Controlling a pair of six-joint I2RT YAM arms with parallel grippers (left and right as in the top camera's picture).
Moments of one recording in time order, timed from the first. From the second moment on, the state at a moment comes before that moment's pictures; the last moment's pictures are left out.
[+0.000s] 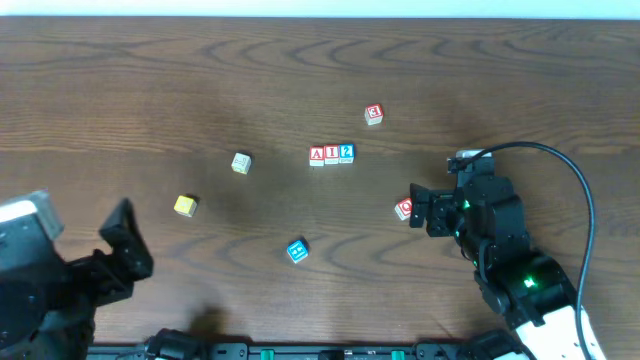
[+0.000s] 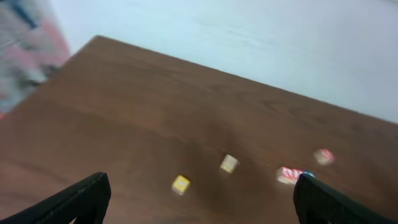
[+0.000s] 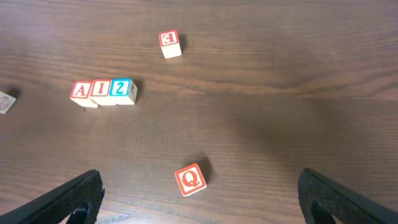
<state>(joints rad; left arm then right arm) -0.21 0.73 1.59 -1.34 -0.35 -0.37 0.36 0.87 0.72 -0.57 0.15 0.27</state>
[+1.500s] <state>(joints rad) 0.10 0.15 0.15 -0.42 -0.16 -0.44 0.36 0.87 0.72 -0.57 0.15 0.27</state>
